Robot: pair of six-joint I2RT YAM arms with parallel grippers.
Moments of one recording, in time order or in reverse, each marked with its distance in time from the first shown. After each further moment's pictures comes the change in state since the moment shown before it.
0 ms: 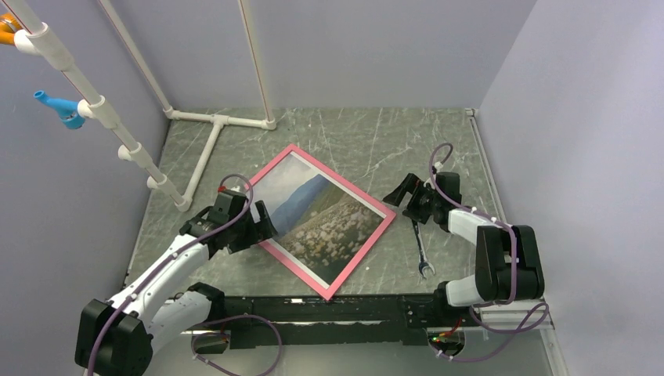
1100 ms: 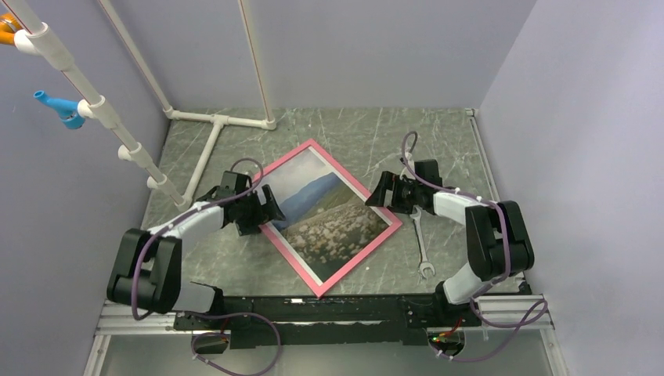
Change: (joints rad) left arm 0.158 0.398 0.035 0.309 0.221 0.077; right arm 0.157 0.198 0.239 -0.168 -0.080 -0.215
